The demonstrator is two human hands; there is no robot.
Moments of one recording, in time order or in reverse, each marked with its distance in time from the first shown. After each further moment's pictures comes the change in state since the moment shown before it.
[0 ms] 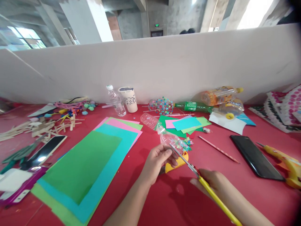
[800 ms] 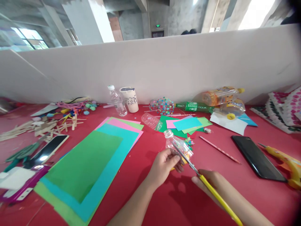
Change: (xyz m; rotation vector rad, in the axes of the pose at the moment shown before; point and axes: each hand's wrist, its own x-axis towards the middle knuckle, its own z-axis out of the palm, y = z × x) left_hand -0.001 -0.009 0.007 0.146 -0.060 -0.031; right_hand 0.002 0.003 0.006 0.122 -0.016 -0.001
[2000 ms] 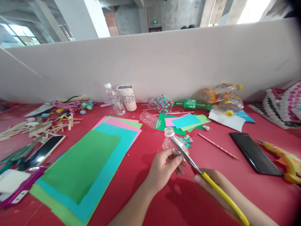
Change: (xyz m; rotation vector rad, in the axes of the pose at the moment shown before) left_hand -0.011 0.011 0.012 0.114 0.003 0.031; right_hand -0.013 -0.025 -0.009 0.261 0.017 0.014
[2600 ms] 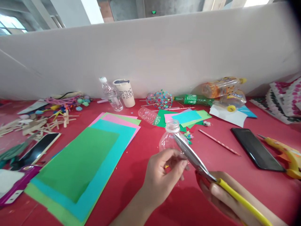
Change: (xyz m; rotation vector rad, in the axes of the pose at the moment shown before) left_hand -0.023 0.022 0.008 0.140 0.117 0.114; right_hand -0.027 -0.012 -0.014 0.318 -0.088 0.135
